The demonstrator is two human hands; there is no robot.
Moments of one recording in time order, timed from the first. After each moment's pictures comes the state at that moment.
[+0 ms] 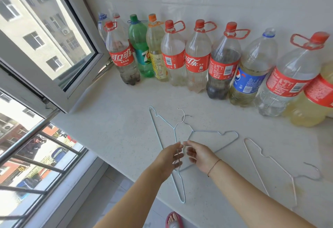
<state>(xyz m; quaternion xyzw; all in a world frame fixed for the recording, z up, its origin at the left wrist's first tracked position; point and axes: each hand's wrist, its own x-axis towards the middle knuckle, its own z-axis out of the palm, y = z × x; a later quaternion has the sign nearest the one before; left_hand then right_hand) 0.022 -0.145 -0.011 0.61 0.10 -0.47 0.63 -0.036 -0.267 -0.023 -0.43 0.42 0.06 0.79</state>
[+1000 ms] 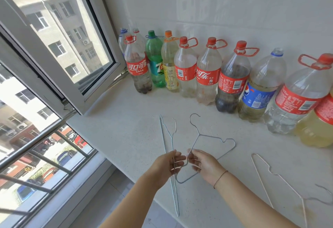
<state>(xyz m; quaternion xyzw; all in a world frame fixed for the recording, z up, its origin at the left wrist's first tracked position) 0.023 -0.117 0.013 0.60 0.10 -0.45 0.66 -0.041 -0.259 -0.004 -0.47 0.36 0.05 0.80</state>
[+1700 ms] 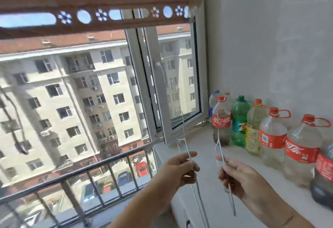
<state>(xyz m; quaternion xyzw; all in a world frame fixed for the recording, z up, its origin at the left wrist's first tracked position) -0.050 0.013 0.253 0.66 -0.03 -0.12 0.74 -0.047 -0.177 0.222 -0.58 -0.02 0.12 0.81</state>
